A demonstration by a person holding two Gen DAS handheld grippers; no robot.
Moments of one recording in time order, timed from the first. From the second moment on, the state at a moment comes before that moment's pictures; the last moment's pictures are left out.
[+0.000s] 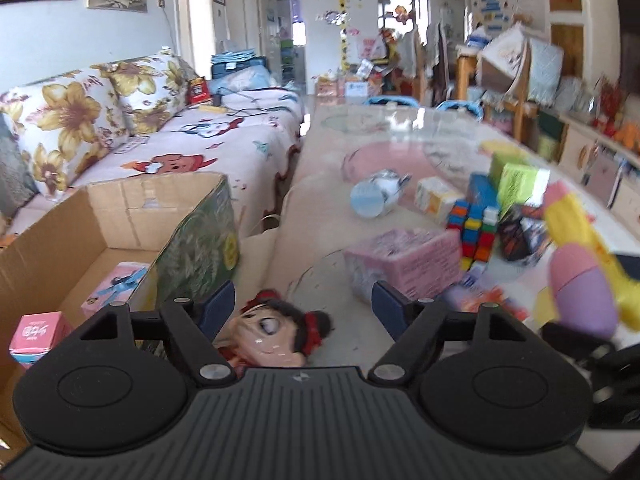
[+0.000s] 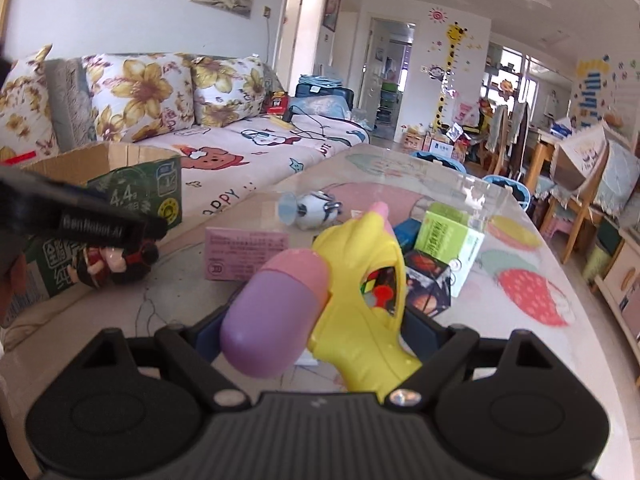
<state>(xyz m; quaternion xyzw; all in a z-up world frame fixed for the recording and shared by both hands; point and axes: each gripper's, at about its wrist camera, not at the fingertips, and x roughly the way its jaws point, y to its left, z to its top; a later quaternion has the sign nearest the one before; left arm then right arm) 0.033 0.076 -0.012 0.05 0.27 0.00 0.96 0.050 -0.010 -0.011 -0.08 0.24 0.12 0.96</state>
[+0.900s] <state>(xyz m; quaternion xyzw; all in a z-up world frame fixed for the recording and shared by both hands) 0.040 0.075 -0.037 0.14 0.31 0.01 0.94 0.053 -0.046 -0.011 -0.02 0.23 0.15 0.96</state>
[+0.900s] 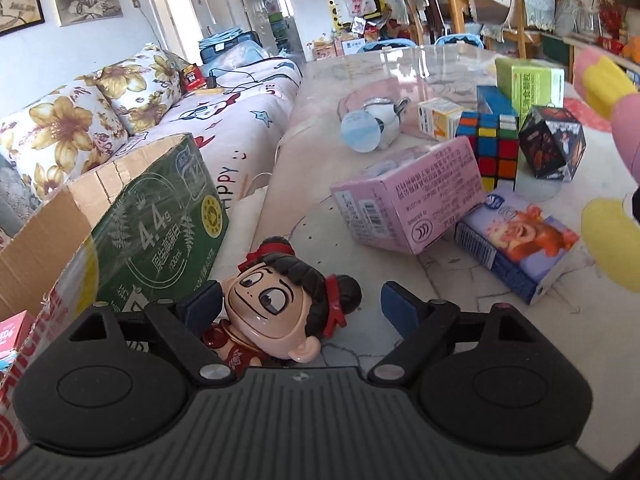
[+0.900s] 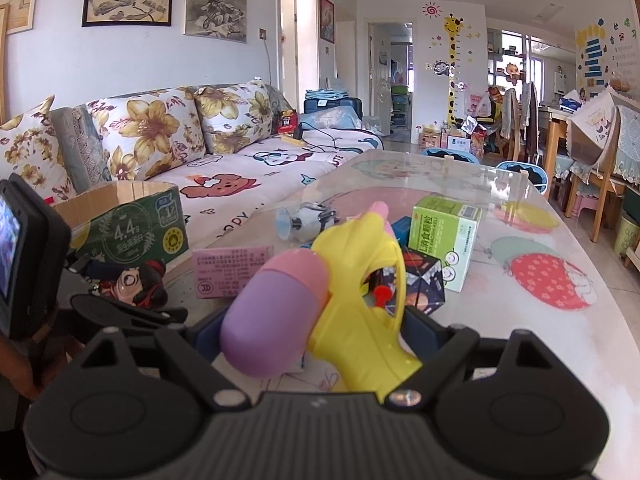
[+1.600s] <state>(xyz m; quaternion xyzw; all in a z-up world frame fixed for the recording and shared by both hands) 0.053 0.073 -0.035 0.15 0.32 0.01 0.94 0.063 -0.032 -0.023 -0.05 0.25 0.14 0.96</state>
